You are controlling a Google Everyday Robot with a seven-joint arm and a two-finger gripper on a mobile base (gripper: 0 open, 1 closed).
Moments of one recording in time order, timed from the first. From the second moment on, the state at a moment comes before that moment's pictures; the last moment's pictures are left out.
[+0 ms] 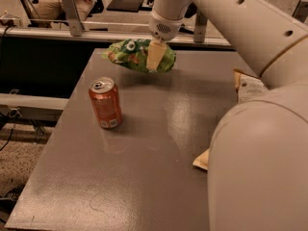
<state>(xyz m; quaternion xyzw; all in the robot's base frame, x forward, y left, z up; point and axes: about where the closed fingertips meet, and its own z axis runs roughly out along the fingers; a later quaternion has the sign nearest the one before) 0.689 -0.011 0.890 -0.63 0.75 0.02 0.16</state>
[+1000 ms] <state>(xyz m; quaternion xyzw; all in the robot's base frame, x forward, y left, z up) 0.635 -0.025 0.981 -0.69 0.69 0.01 0.22</state>
